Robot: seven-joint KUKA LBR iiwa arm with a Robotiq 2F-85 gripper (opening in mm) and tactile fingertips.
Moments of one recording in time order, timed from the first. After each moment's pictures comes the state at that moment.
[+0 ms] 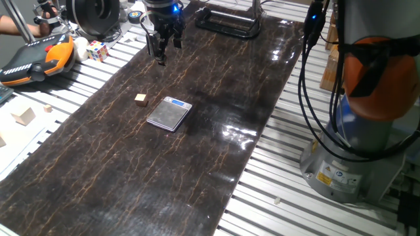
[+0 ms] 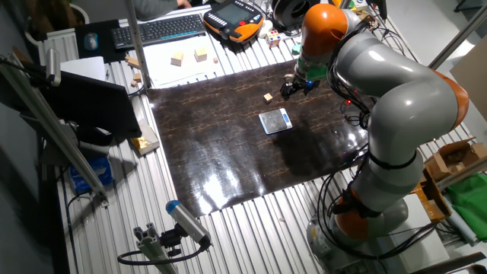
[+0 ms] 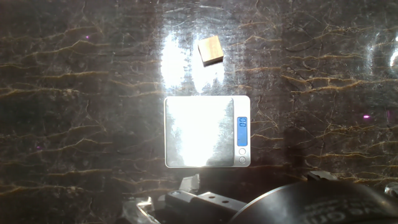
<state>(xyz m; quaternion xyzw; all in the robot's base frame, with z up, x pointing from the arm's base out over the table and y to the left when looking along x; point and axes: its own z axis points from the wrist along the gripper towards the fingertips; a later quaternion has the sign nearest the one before) 0.515 0.001 0.236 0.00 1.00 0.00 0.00</state>
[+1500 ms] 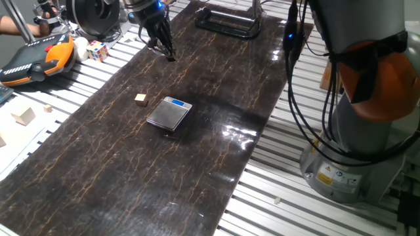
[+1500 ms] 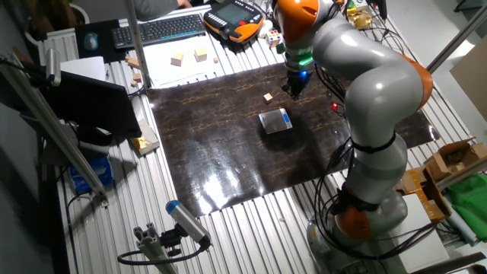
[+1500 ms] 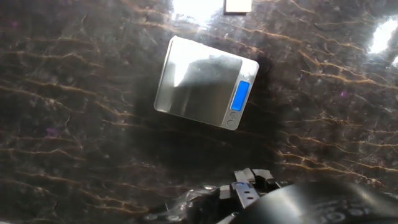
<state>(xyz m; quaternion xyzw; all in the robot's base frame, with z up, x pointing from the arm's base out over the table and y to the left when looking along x) 0.515 0.001 0.236 -0.14 0.98 -0.04 -0.13</state>
